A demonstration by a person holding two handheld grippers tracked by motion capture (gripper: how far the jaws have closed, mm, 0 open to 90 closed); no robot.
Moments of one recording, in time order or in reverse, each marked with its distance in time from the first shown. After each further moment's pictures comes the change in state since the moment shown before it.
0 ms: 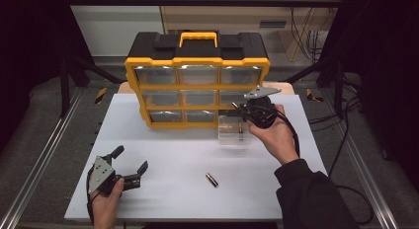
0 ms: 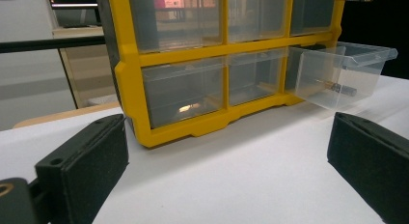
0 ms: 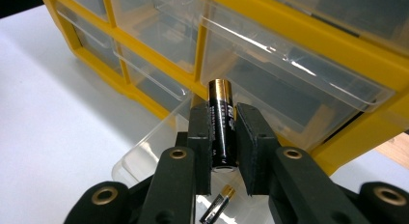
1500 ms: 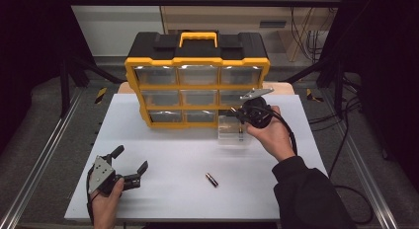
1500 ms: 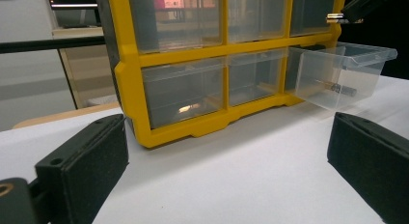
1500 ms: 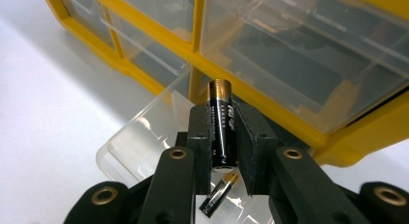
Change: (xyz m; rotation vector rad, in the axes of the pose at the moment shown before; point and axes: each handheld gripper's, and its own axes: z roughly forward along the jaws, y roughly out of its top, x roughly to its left) left arm 0.001 0.000 0.000 -0.001 -0.001 0.000; right arm -0.004 -0.008 0.022 0.096 0.019 -0.002
